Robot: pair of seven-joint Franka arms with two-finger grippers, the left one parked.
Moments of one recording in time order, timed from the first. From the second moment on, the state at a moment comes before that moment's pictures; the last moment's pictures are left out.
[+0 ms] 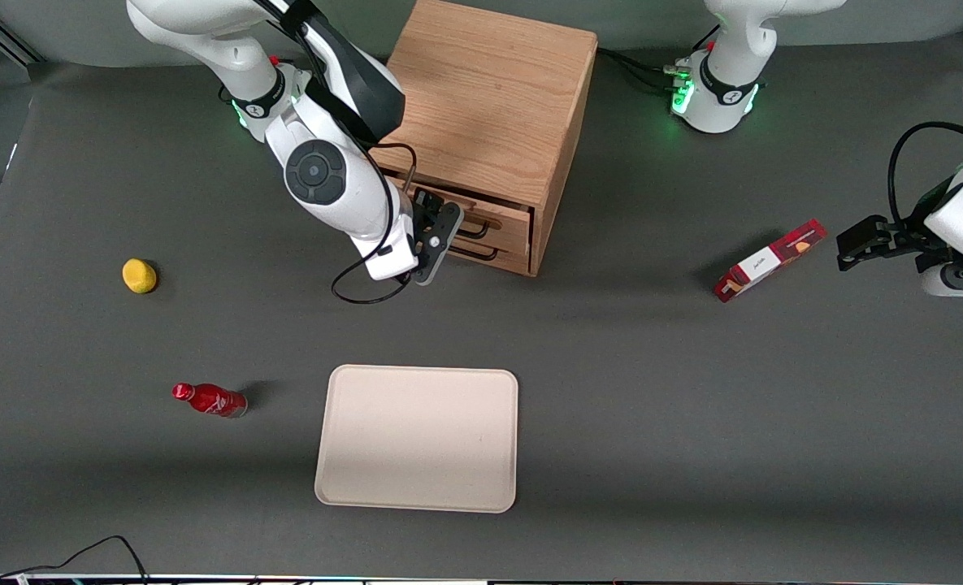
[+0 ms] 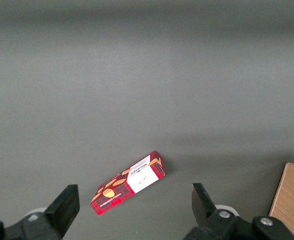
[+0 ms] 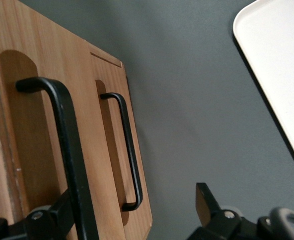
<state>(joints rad) 0.24 0.32 0.44 -1.78 0.15 2.02 -0.44</state>
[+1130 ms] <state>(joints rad) 0.24 0.29 0.46 -1.78 0.17 2.02 -0.38</state>
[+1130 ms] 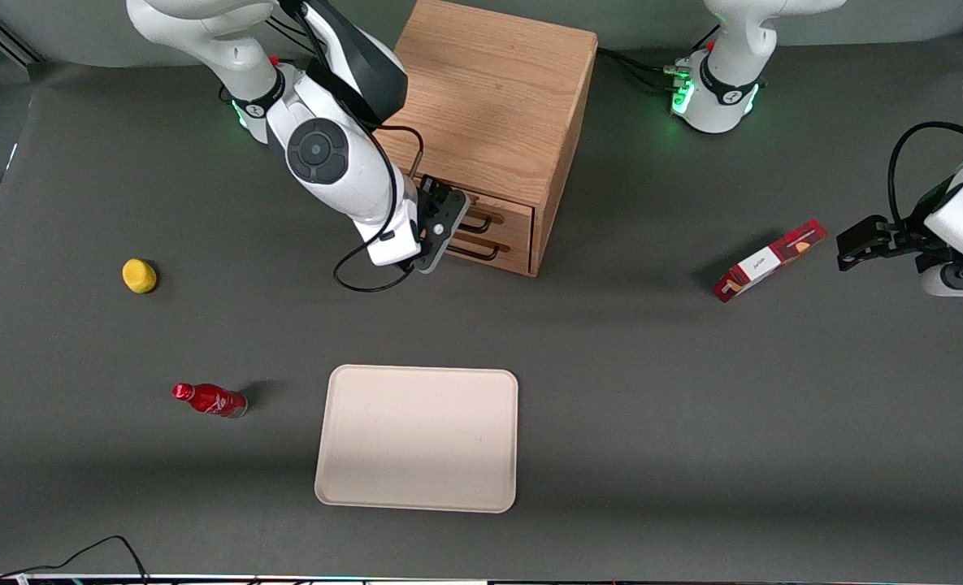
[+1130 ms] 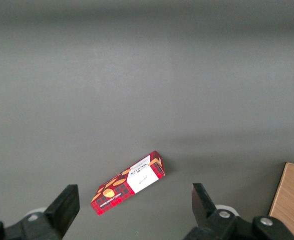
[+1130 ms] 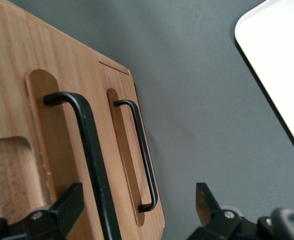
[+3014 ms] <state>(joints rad) -0.15 -0.08 0.14 -1.71 0.11 1.61 -0.29</state>
